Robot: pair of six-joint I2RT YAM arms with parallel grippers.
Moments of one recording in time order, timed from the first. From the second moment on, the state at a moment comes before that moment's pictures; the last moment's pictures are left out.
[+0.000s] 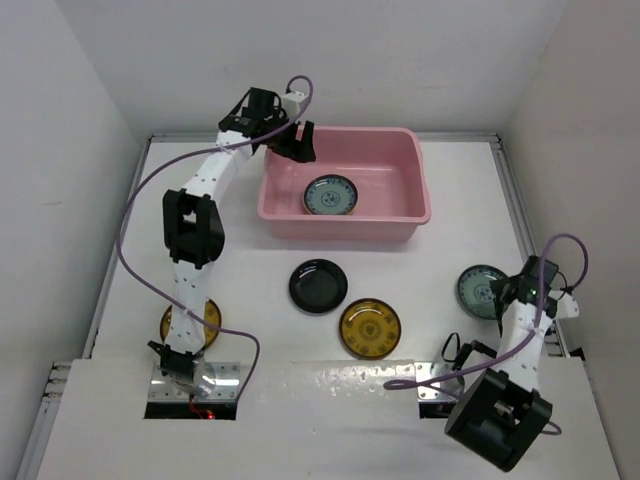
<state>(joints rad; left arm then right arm) -0.27 2.32 2.26 -0.64 0.47 0.10 -0.59 0.87 0.45 -0.67 0.21 0.88</state>
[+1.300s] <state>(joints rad) 0.02 2.13 2.06 -0.64 0.31 0.07 -0.35 1.29 0.70 -0.19 0.19 0.83</state>
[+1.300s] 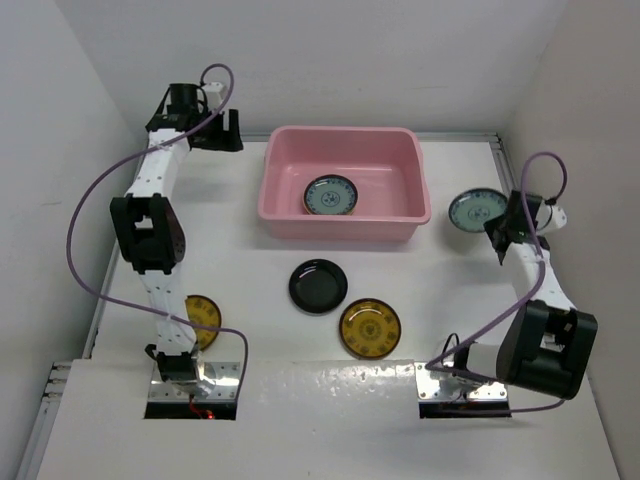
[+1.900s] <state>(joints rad) 0.12 2.08 1.95 -0.64 0.30 0.08 0.14 1.41 1.05 0.02 0.32 0.60</state>
